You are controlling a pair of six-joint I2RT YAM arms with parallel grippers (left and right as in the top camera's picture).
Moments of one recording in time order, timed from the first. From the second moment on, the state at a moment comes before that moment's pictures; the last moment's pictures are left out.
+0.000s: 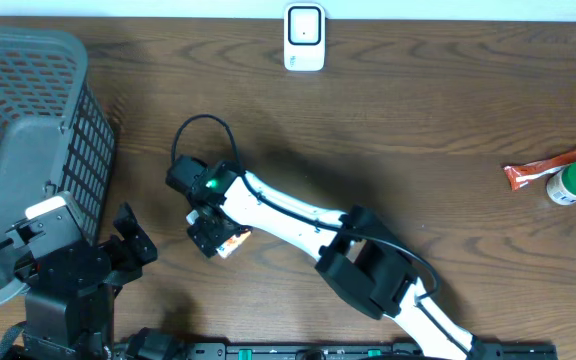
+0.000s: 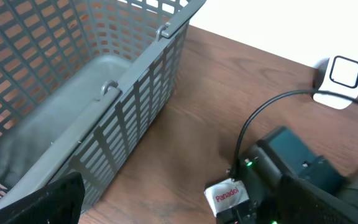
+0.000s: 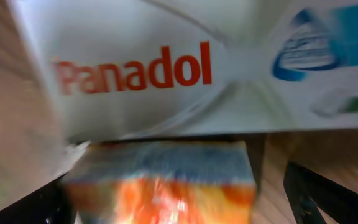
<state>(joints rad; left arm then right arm) -0.33 0.62 1.18 -1.20 -0.53 -0.50 1.02 2.36 1.92 -1.04 -0.07 0.31</state>
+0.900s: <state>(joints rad) -0.33 0.62 1.18 -1.20 -0.53 -0.50 1.02 2.36 1.92 -1.10 -0.07 0.32</state>
